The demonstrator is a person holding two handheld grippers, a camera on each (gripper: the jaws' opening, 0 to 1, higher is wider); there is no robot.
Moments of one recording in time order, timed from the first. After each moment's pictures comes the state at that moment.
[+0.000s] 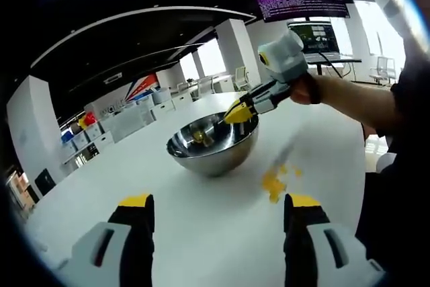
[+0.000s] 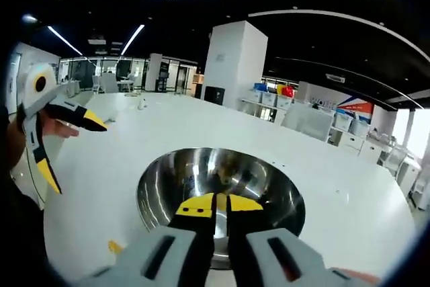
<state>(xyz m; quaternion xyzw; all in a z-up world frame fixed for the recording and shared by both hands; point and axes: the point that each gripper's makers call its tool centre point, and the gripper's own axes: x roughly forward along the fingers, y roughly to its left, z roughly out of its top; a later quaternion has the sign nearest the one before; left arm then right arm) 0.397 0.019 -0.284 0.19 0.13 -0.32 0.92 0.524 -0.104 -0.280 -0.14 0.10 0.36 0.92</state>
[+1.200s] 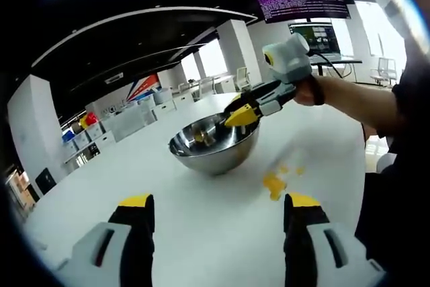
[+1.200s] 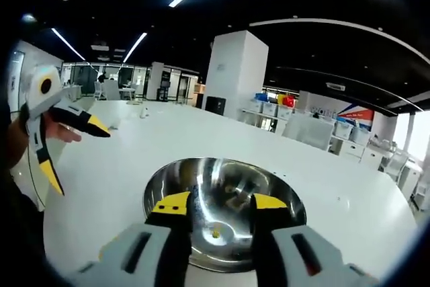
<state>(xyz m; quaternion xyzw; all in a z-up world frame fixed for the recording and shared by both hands) 0.394 0.022 -0.282 0.19 0.13 -0.32 0.92 0.517 -0.104 -0.261 -0.13 0.05 0.36 0.92</state>
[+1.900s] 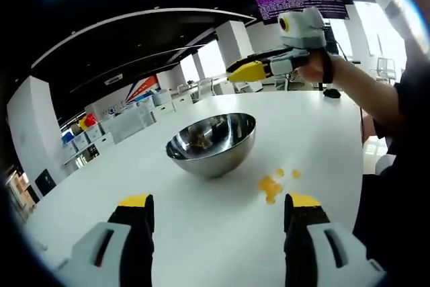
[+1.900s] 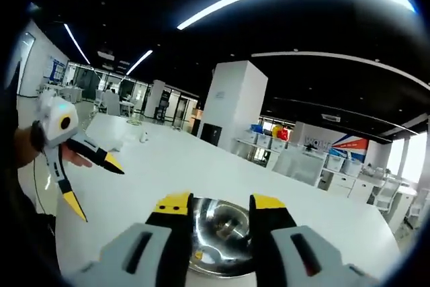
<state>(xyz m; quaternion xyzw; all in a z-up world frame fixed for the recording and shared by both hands) 0.389 0.016 -0.280 0.19 0.12 -0.32 0.92 0.469 -0.119 -0.168 -0.14 -0.06 0.36 0.92</state>
